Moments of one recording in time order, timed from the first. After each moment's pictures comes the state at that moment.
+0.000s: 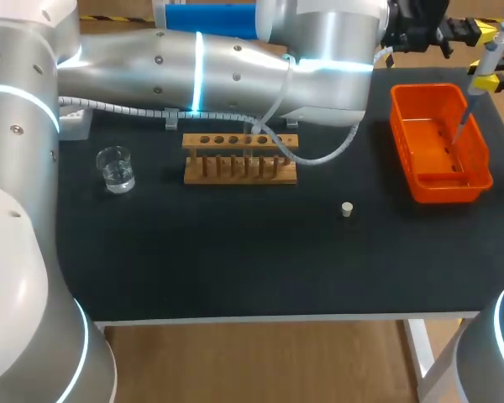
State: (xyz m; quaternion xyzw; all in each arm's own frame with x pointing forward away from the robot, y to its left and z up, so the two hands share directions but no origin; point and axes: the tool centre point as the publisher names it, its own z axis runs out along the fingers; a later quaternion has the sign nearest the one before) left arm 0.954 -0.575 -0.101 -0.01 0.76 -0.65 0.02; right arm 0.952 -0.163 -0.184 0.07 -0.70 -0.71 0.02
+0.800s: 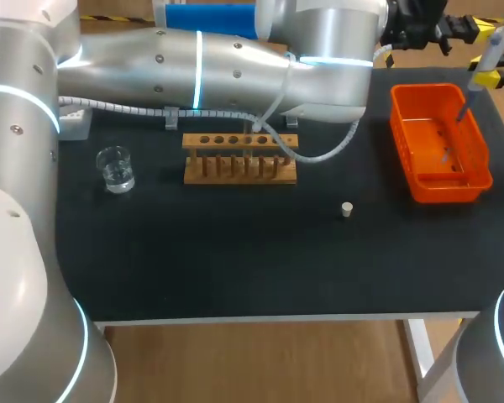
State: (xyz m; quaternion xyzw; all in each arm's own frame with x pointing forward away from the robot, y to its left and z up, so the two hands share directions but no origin) left arm 0.963 -0.572 -0.095 -0.01 0.75 -0.66 0.03; right arm 0.954 -0.163 -0.176 0.07 -0.70 -0.71 0.02
